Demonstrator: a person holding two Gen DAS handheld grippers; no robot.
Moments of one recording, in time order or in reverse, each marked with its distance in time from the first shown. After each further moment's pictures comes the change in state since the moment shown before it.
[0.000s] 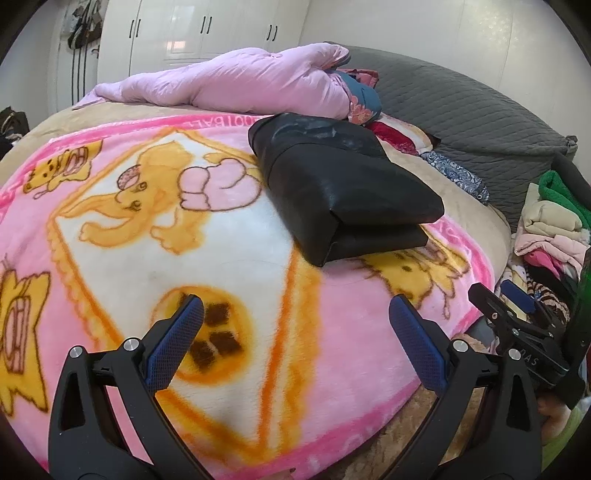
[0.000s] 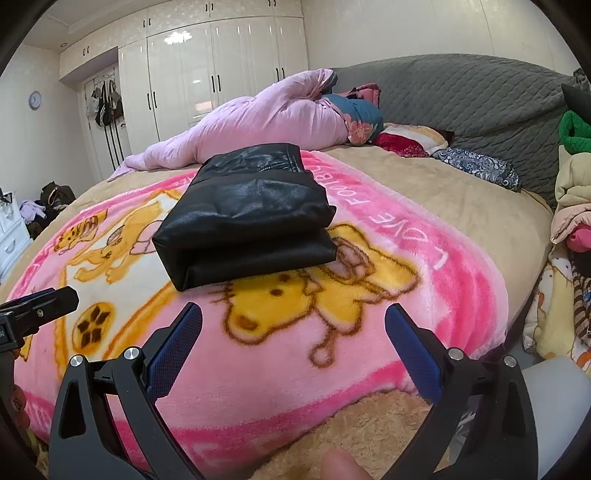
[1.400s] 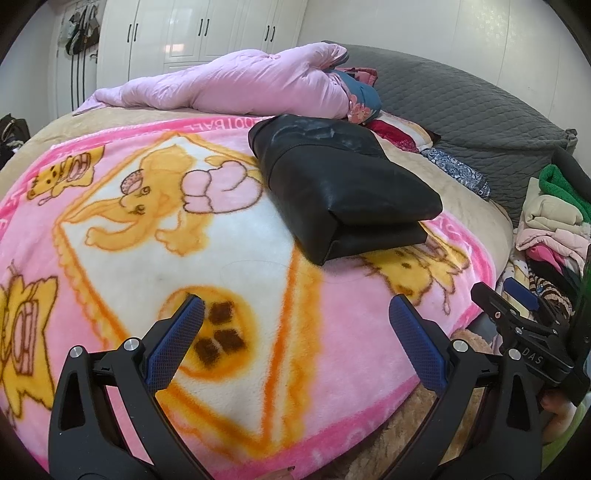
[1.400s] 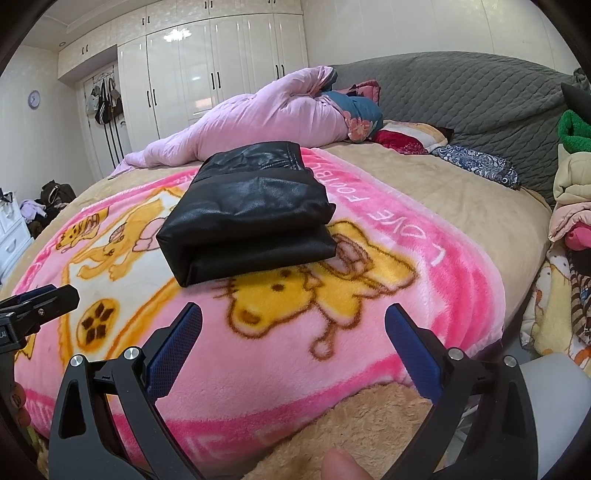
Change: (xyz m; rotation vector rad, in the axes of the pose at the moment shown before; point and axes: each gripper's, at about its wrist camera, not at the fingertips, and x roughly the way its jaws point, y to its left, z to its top) left arm -0.007 -0.003 0.000 0.019 0.001 0.015; right arm -0.008 0.001 0.001 0.002 0.017 0.001
